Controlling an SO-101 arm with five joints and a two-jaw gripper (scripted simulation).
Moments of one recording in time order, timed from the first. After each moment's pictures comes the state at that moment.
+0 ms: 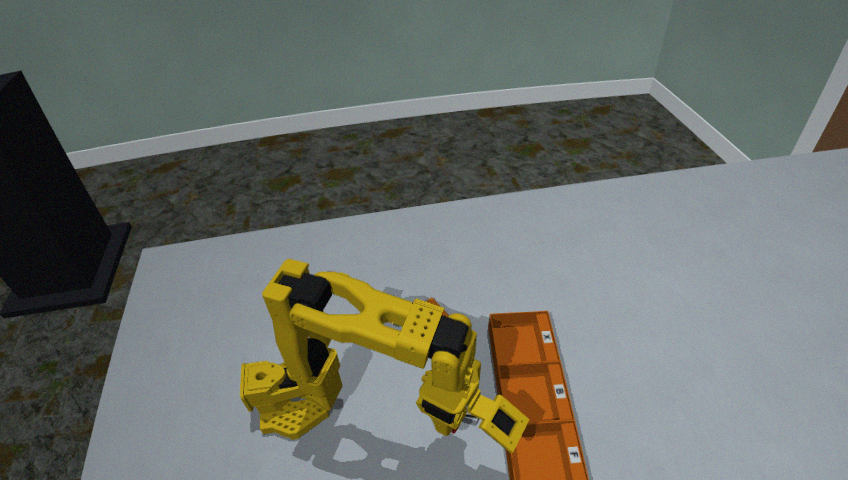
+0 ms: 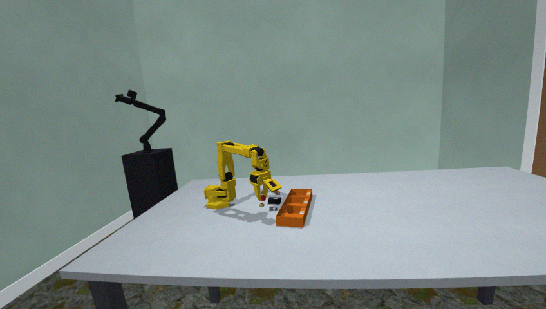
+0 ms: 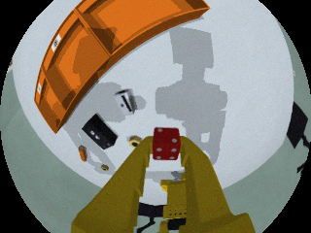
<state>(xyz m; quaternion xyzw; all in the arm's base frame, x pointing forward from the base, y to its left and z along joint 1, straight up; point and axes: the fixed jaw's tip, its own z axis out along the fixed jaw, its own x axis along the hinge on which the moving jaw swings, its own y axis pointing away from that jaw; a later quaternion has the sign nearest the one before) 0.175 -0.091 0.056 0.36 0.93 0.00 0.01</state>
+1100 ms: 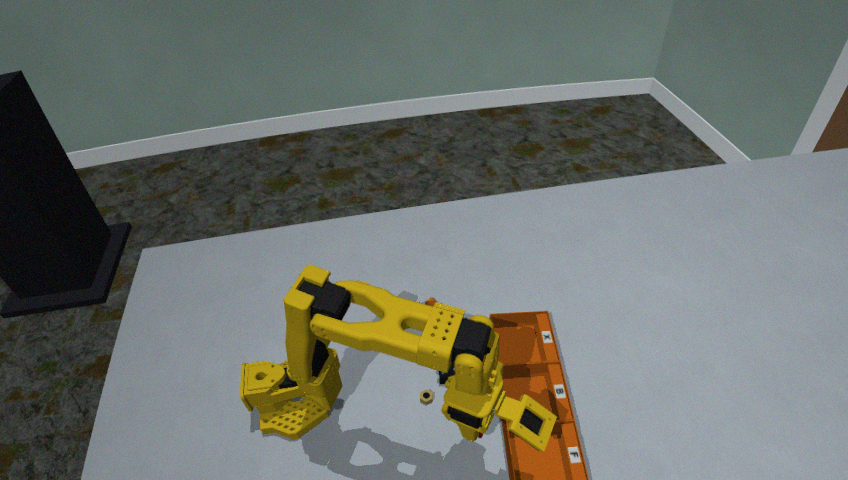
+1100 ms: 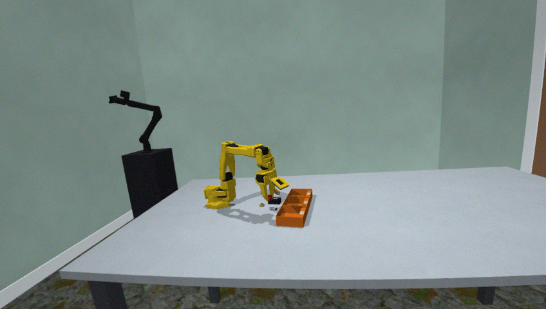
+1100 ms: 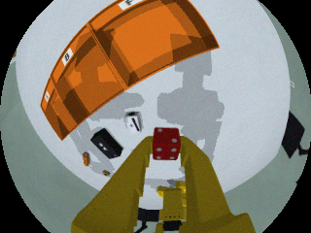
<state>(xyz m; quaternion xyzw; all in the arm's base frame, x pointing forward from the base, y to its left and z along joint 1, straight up) 0.201 -0.105 0.062 0.33 0.94 -0.01 0.04</state>
